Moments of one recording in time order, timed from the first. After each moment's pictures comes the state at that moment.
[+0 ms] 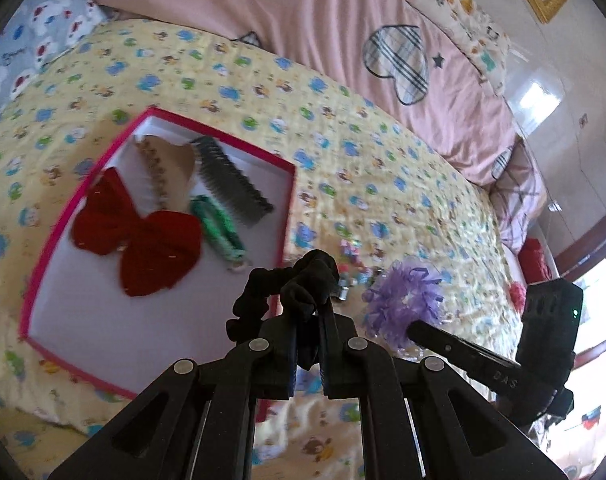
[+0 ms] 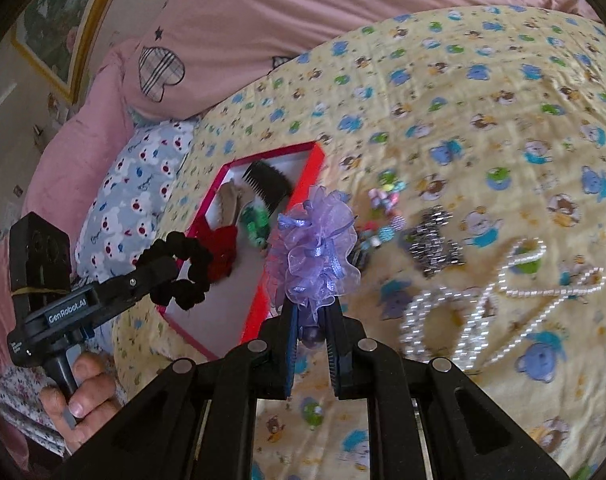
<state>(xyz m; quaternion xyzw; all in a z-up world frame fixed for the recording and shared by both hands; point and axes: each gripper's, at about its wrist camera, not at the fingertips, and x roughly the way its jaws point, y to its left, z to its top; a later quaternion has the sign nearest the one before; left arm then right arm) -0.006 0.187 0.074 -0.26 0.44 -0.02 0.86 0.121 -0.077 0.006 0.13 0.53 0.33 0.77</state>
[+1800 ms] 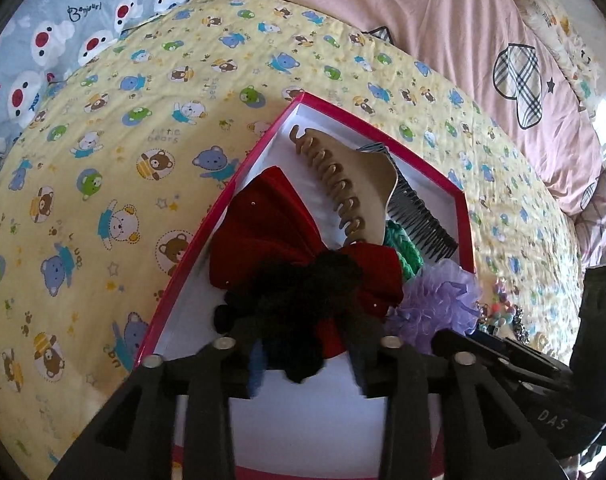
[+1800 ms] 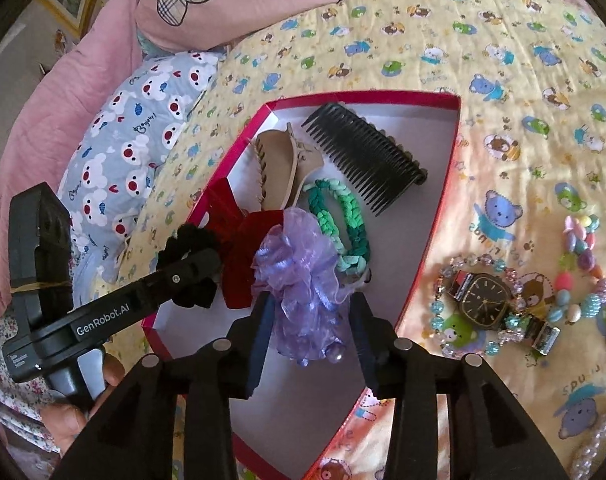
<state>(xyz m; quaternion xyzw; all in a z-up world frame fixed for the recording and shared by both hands) 0.025 0.270 0.005 -0.25 0.47 0.10 0.84 0.143 0.073 -0.038 0.05 0.56 0.38 0.74</state>
